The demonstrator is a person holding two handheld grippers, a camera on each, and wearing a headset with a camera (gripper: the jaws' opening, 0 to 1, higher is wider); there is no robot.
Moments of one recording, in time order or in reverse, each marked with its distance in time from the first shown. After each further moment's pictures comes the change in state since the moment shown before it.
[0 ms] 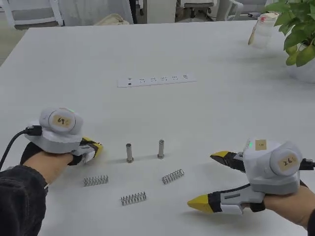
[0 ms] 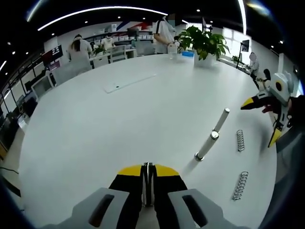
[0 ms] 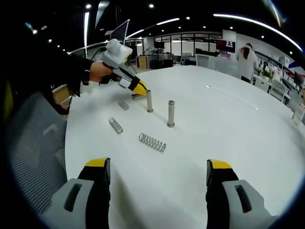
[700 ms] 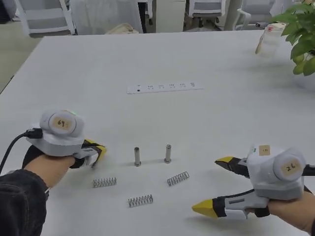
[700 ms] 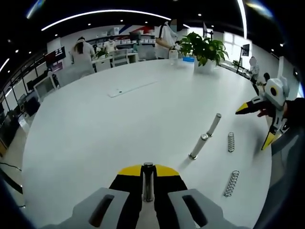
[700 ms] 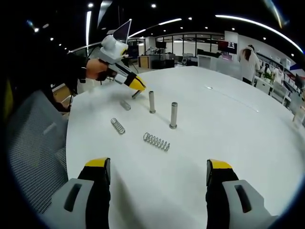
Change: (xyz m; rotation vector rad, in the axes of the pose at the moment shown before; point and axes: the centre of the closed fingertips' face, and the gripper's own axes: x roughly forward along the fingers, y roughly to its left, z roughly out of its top) left arm -0.022 0.001 0.004 -0.021 -0.038 0.005; right arm 0.000 0.004 0.003 -0.017 0.000 0.006
